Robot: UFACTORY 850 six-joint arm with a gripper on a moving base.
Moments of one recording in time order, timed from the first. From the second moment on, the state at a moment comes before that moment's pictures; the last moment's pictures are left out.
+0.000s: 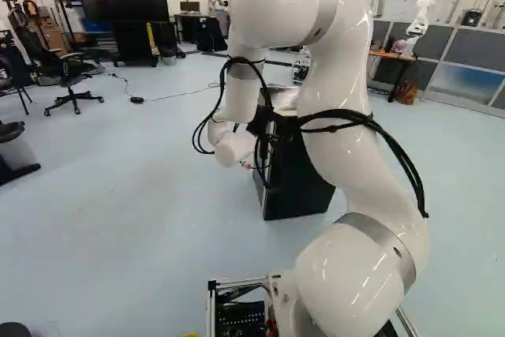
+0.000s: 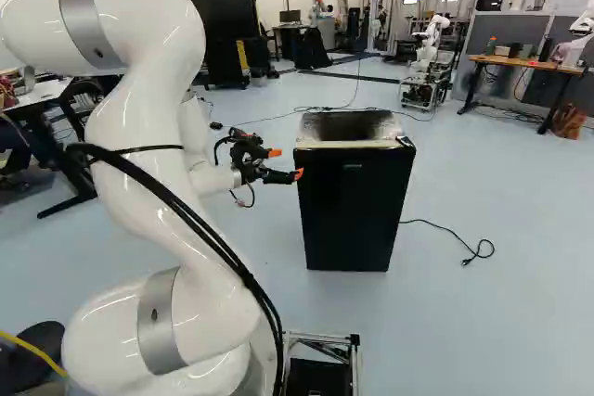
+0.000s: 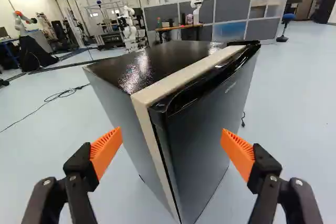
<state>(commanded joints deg) 24.4 -33.1 -40.2 68.2 74.7 0.0</state>
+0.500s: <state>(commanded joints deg) 23.4 -33.2 -40.5 68.2 74.7 0.0</state>
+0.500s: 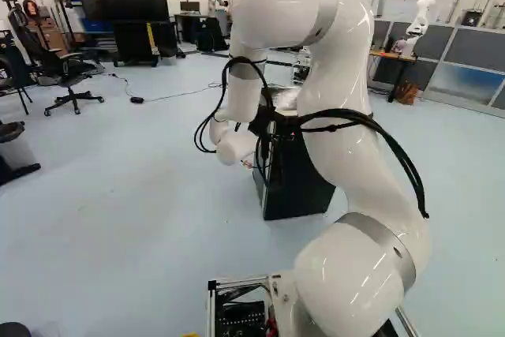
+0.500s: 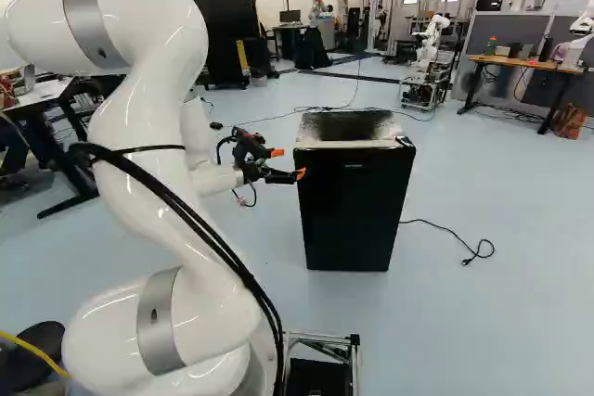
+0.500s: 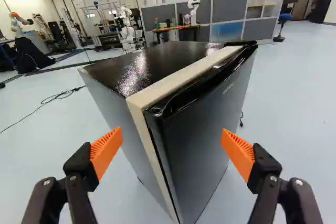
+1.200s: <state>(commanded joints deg) 21.7 -33.4 -40.8 68.2 74.7 0.0</state>
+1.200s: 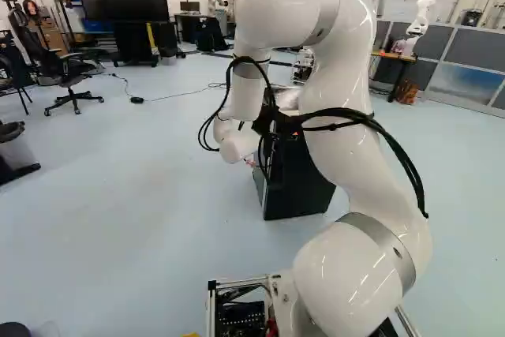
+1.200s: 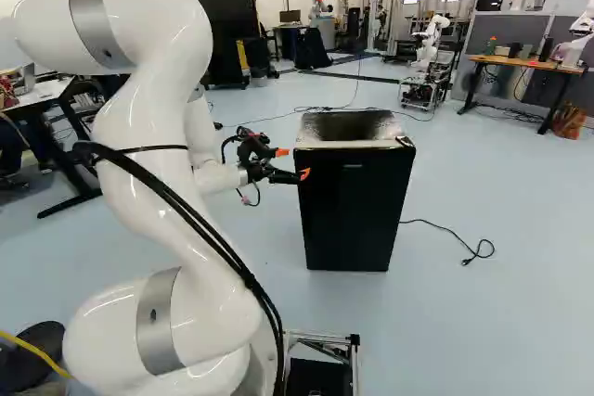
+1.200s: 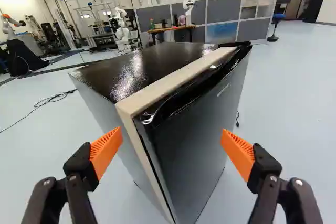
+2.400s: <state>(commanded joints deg) 19.3 -32.6 -39.5 68.2 74.7 0.0</state>
